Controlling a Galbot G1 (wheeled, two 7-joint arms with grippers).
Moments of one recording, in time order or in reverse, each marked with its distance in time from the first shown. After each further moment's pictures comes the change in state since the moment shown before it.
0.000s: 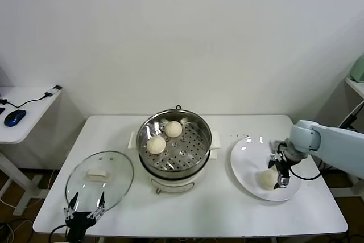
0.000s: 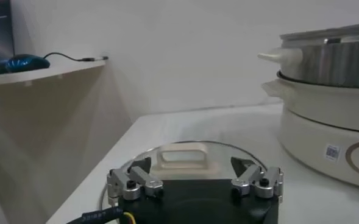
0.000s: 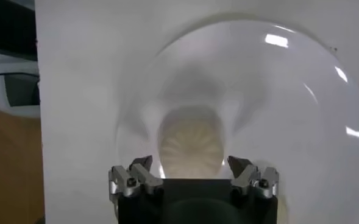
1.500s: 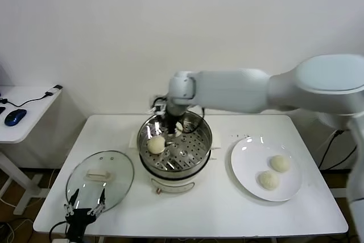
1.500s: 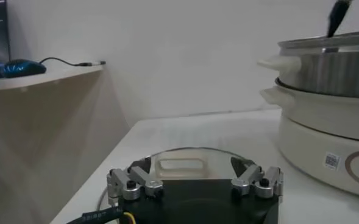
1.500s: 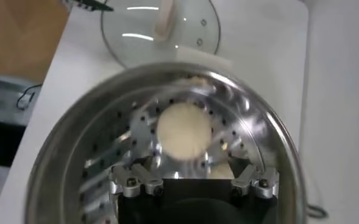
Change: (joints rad) left arm -0.011 0.021 0.004 -0.013 -0.019 0.005 0.002; right arm 0.504 0.649 -0.214 -0.051 0.583 -0.057 0.060
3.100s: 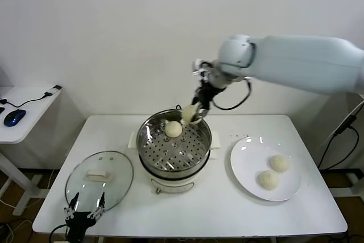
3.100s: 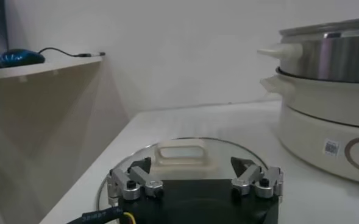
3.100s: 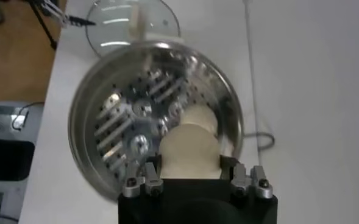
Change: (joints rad) left arm 0.009 -0.004 -0.005 0.019 -0.001 -0.001 0.003; right arm 0.053 -0.019 0.061 0.075 0.148 -0.130 0.107
